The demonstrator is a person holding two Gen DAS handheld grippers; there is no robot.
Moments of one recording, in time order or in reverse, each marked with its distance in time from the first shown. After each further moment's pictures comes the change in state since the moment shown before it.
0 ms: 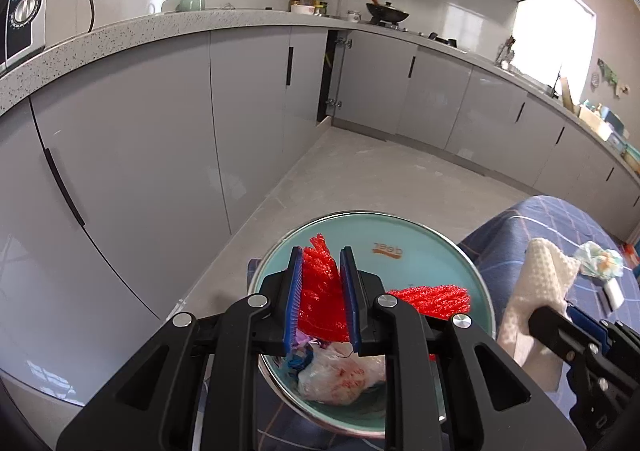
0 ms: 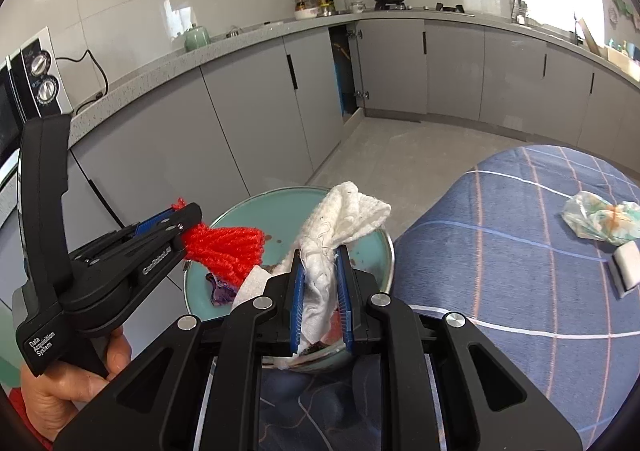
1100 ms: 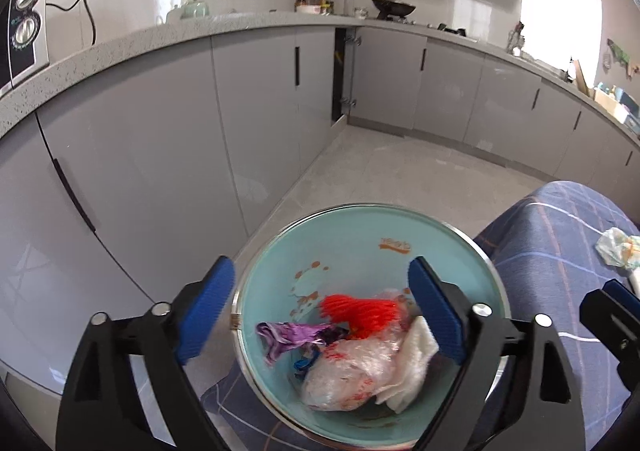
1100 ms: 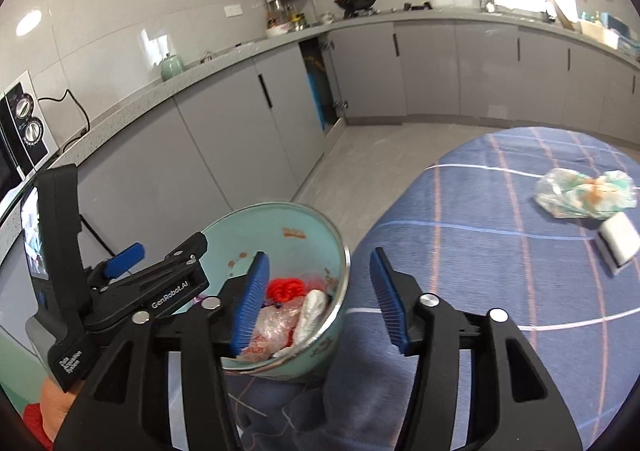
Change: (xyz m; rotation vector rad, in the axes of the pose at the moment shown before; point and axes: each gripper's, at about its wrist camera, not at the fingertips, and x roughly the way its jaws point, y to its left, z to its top) left arm 0.006 -0.028 -0.010 0.047 -0.016 0.075; right arm -0.025 -0.043 -0.010 0.117 -0.069 -0.022
